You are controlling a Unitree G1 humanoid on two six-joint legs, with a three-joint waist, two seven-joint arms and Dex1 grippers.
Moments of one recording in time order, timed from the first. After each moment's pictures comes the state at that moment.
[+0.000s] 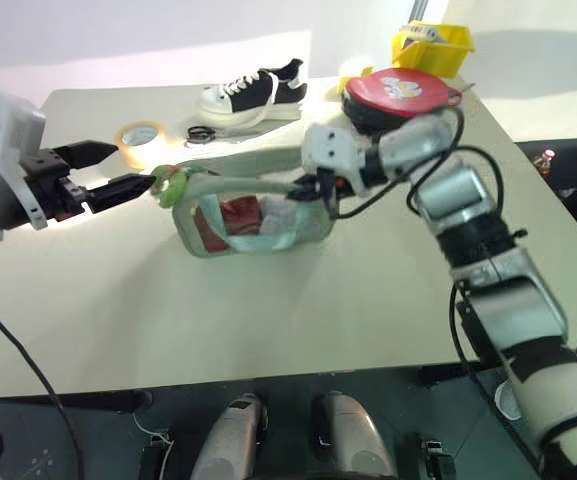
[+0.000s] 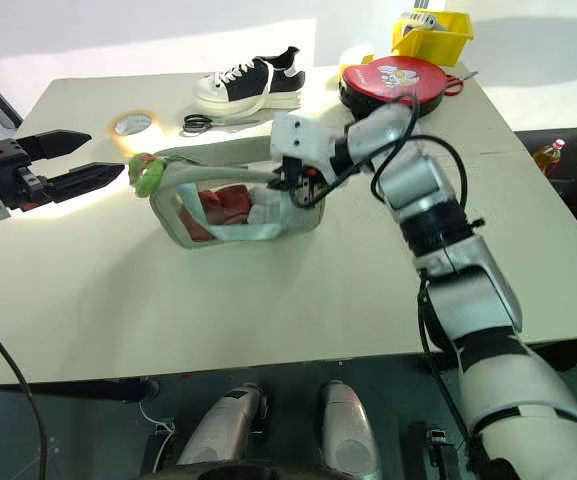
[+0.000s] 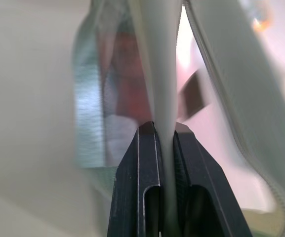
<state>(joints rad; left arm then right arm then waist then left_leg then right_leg) -0.47 1.00 0.42 -0.19 -0.73 0.87 -0.83 -1.10 -0.46 0.33 0.32 -0.04 0.36 1.26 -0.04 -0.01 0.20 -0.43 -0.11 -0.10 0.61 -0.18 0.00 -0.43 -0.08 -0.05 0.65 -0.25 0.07</state>
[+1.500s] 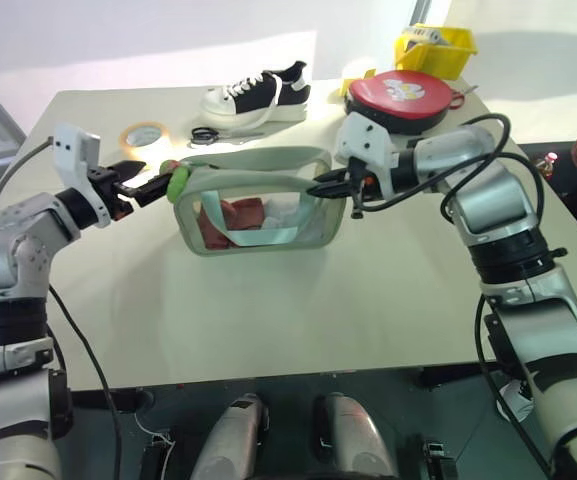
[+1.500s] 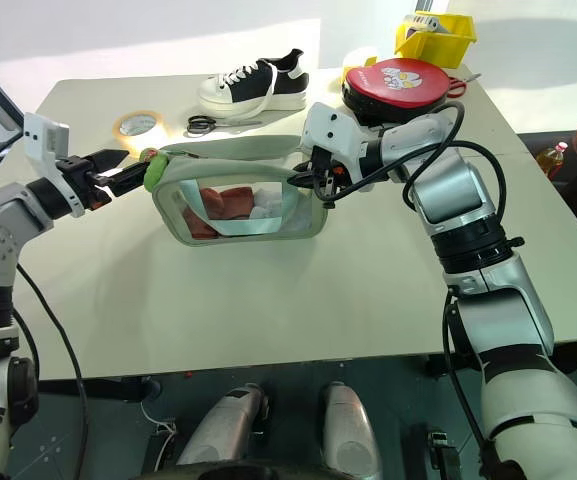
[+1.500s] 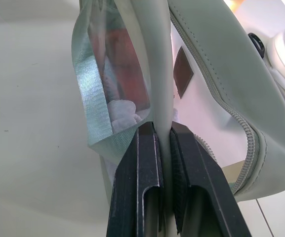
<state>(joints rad) -0.63 0.72 0.26 0.20 -0.55 0.67 -0.75 -1.03 -0.58 0.27 0.19 0.08 0.48 1.19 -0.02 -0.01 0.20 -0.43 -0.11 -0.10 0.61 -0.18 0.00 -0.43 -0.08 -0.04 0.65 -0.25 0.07</state>
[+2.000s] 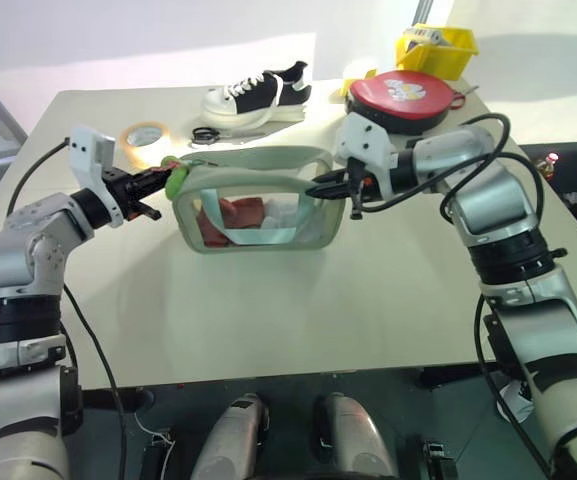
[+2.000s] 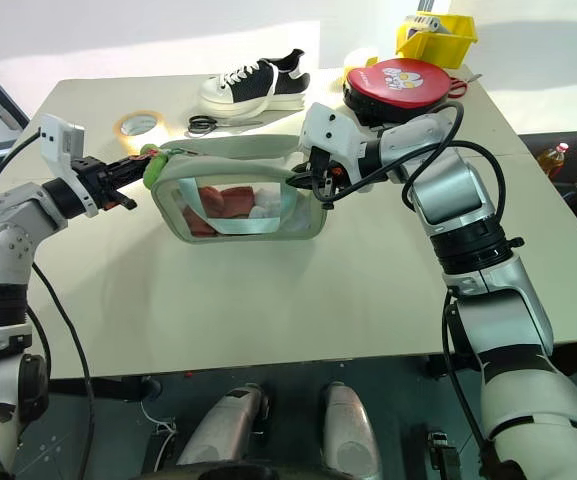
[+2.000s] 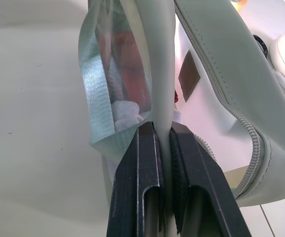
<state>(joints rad) -0.66 0.69 0.24 0.21 -0.53 0.65 -0.76 -1.02 -0.58 0.27 0.18 0.08 0.50 1.19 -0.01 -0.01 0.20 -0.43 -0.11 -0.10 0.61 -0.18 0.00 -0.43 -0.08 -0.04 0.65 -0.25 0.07</state>
